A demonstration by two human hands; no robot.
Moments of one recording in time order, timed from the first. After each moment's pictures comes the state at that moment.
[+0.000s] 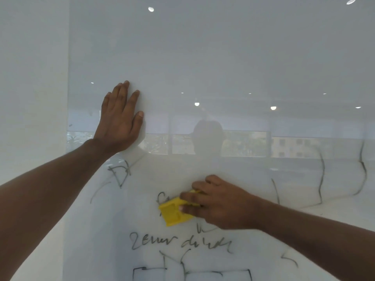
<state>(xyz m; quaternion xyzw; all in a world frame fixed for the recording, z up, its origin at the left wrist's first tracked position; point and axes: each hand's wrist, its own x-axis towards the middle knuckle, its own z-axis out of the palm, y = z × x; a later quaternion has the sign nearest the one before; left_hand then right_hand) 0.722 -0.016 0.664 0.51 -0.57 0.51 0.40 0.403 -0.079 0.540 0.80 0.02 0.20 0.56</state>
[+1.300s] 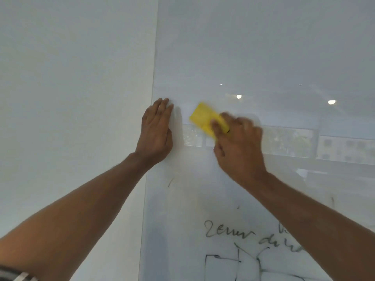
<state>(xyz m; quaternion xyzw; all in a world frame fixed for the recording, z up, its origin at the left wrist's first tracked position) 0.822 0.031 0.597 0.49 -0.59 0.46 0.44 0.586 -0.041 0.589 0.69 -0.22 0.52 0.45</state>
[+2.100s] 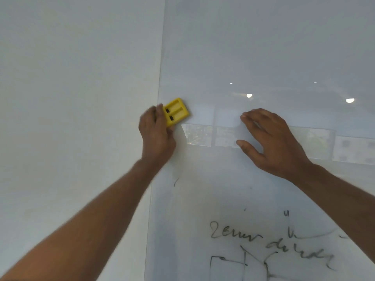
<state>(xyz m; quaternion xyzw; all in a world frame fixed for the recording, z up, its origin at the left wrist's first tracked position) 0.826 0.016 0.582 0.54 -0.46 0.45 0.55 0.528 -0.087 0.611 0.78 -0.10 0.49 0.37</state>
